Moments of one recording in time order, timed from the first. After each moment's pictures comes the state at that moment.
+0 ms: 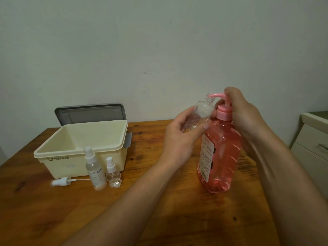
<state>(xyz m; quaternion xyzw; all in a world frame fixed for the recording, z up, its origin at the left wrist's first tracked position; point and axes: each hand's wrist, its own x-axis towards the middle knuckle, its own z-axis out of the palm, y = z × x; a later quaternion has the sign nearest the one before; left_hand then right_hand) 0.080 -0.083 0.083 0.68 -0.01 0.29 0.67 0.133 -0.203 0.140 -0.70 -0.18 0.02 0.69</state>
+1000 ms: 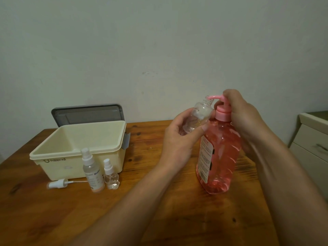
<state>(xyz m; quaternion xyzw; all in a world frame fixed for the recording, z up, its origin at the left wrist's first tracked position) 0.079 -0.084 0.081 0.67 -0.01 0.29 0.69 0.132 -0.202 0.140 -0.69 -0.16 0.03 0.70</state>
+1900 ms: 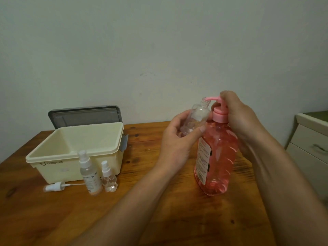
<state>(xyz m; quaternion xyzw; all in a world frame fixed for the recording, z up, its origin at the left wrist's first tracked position) 0.076 -0.086 0.083 0.67 -0.01 0.28 0.69 0.133 -0.203 0.141 -0.70 -0.17 0.03 0.70</state>
